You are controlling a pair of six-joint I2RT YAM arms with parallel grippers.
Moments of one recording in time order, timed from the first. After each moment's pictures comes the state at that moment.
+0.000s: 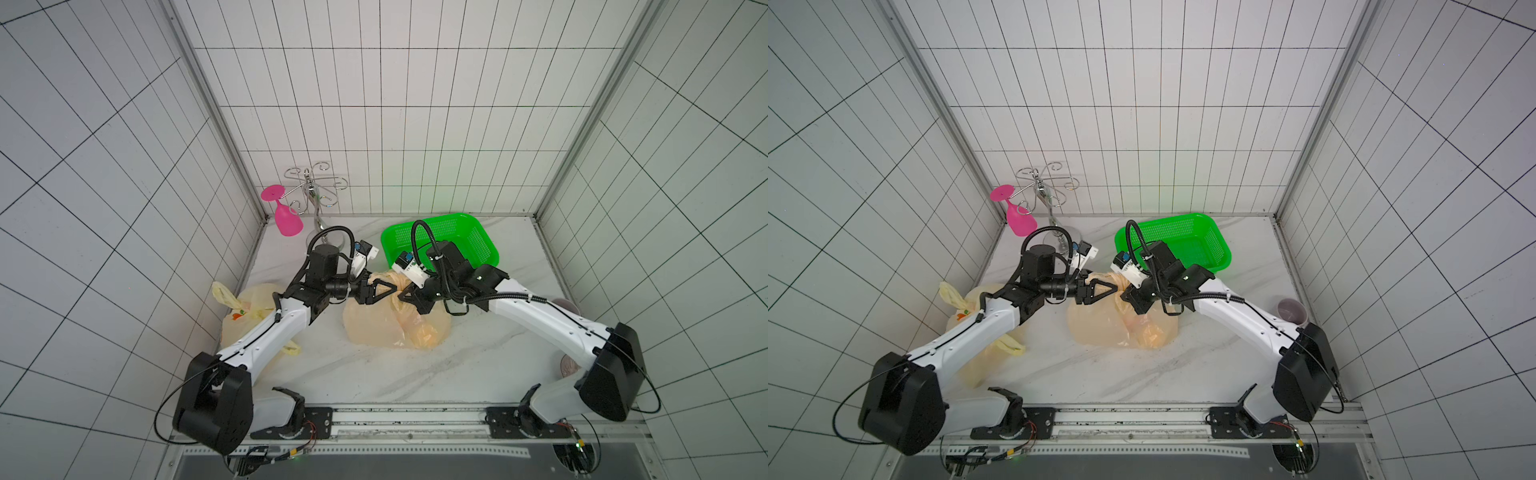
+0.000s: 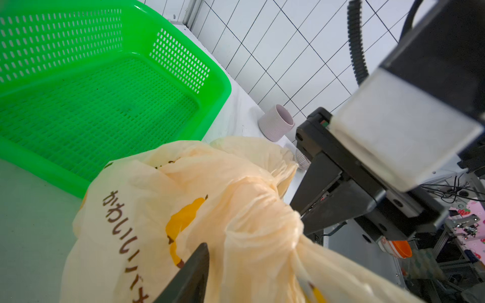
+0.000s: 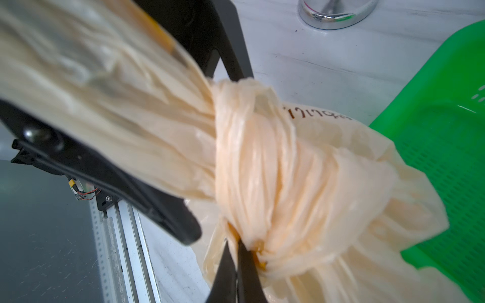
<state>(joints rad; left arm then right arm) -0.35 1.29 0.85 -0.06 0.96 -0.25 0.75 1.48 1.26 -0.58 -0.39 -0.08</state>
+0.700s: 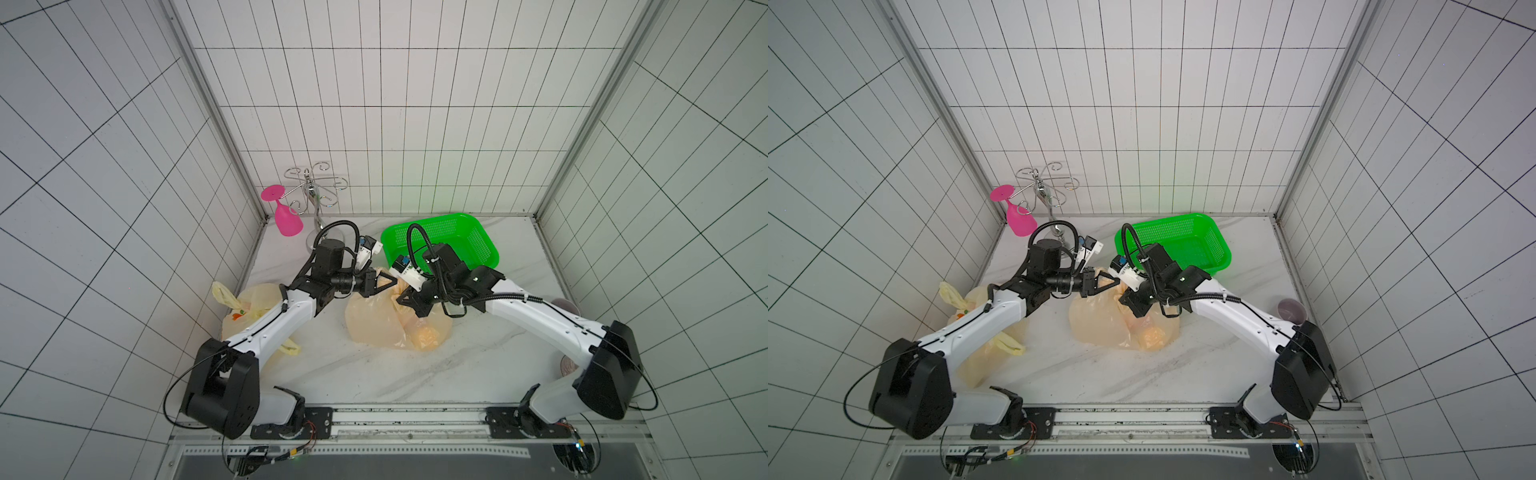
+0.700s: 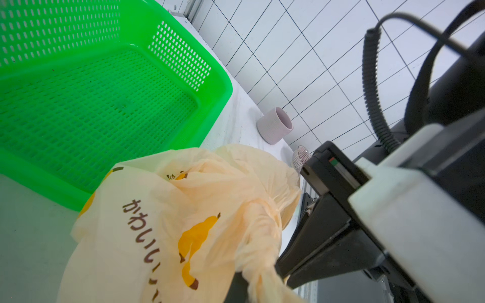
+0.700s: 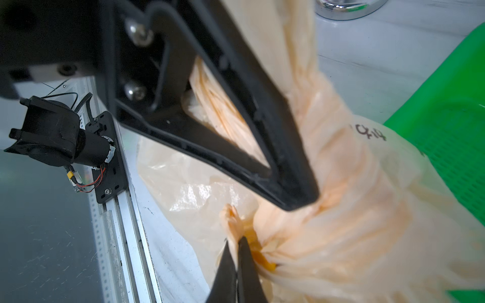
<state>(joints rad) -0.37 1.37 0.92 -0.07 0.95 -0.30 0.78 1.50 1.25 -0.59 -0.38 -0.10</state>
